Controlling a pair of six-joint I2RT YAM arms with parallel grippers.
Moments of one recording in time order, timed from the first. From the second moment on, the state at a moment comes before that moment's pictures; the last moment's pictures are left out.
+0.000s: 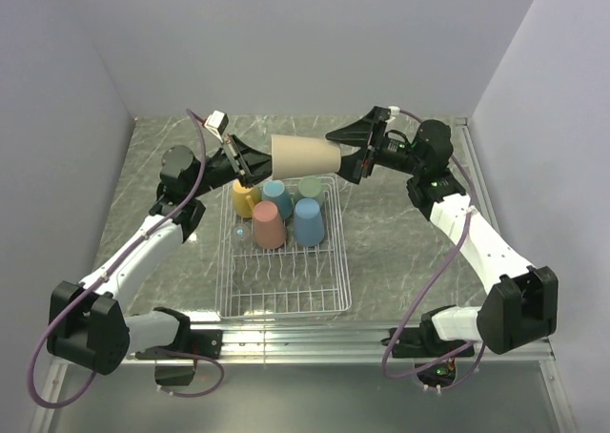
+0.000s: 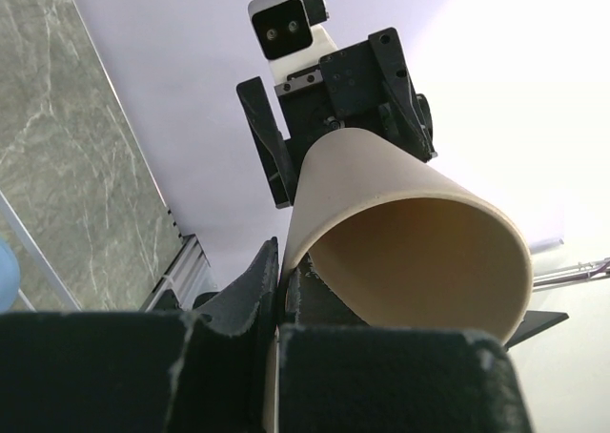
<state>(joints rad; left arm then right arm) -0.33 1.21 0.87 0.51 0.76 -1.41 0.30 1.31 1.08 0.33 -0.93 1.72</state>
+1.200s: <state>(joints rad) -0.43 1.22 0.97 0.13 0.57 -1.18 0.30 1.25 1.04 0.28 -0.96 1.70</state>
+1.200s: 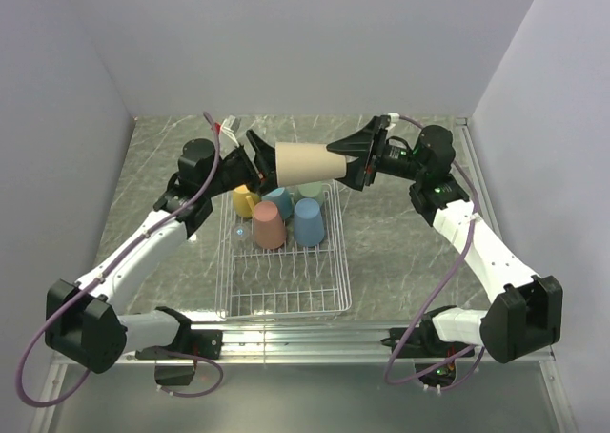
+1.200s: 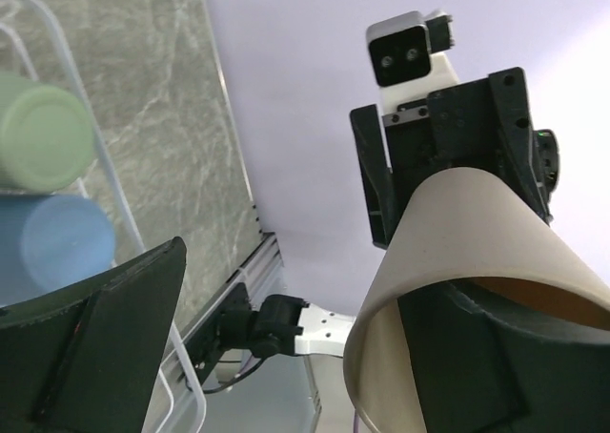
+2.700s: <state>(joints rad) -0.18 1.06 1.21 -0.66 0.32 -0.77 0.66 1.20 1.23 -0.99 -0.21 0.59</state>
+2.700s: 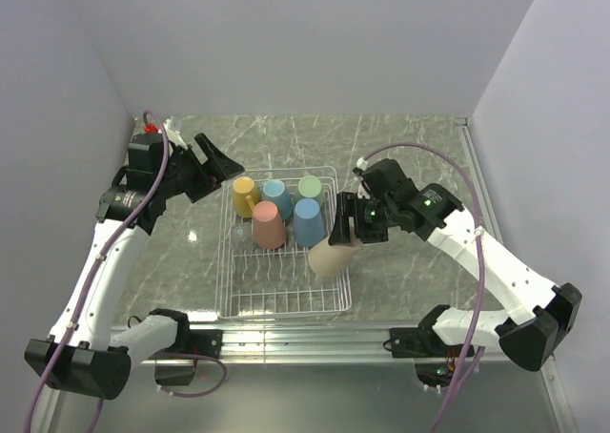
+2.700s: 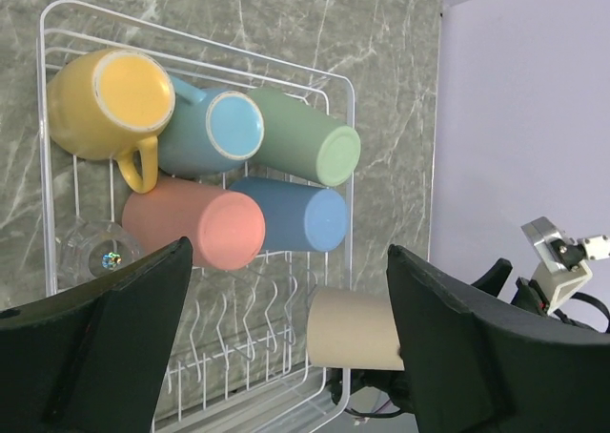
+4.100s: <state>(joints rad) -0.18 1.09 1.17 -0.68 0.32 -0.73 1.00 1.27 1.21 -1.04 -0.04 0.63</state>
